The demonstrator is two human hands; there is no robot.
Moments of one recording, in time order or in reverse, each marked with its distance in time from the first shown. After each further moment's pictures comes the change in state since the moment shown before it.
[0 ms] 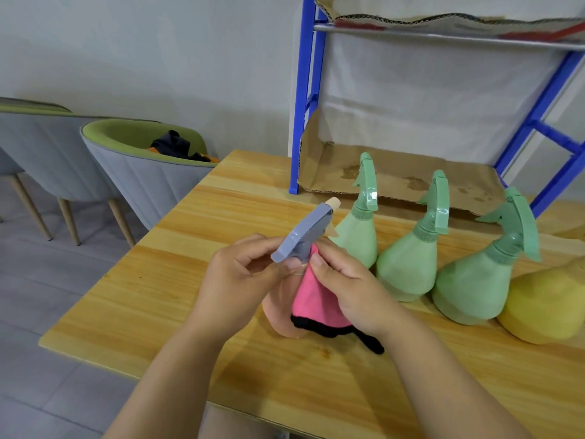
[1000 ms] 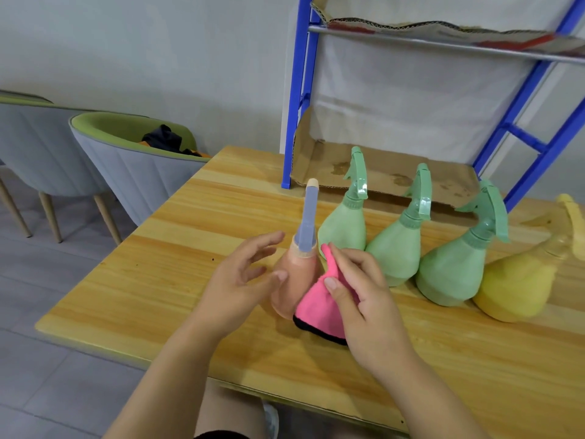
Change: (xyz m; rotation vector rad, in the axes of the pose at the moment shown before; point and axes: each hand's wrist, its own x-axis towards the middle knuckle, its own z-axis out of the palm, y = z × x) left_hand -0.017 -0.042 -0.006 -0.008 -0.075 -0.067; right_hand -0.062 0.001 0.020 -0.308 0.392 -0.031
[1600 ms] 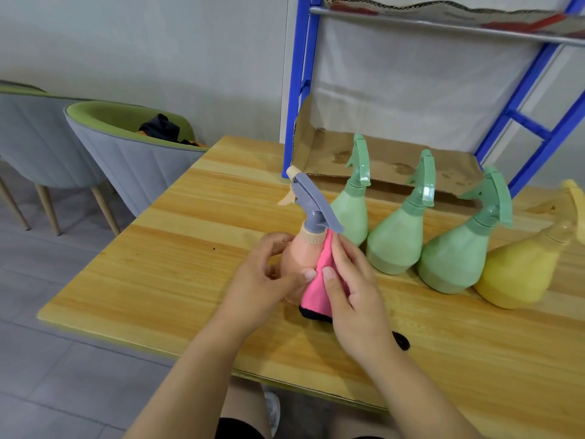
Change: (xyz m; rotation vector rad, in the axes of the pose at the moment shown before) left_hand -0.003 -0.007 0.025 -0.029 0.010 -0.110; right_hand -0.005 0.014 0.023 0.018 0.065 0.030
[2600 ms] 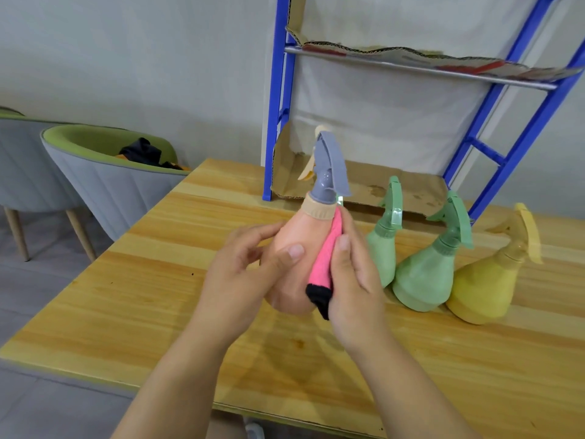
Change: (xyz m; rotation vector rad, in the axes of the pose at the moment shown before) left_hand -0.002 0.068 0.005 -0.158 0.030 0.141; right_hand 0.032 -0.055 -0.028 0.416 0.123 -0.083
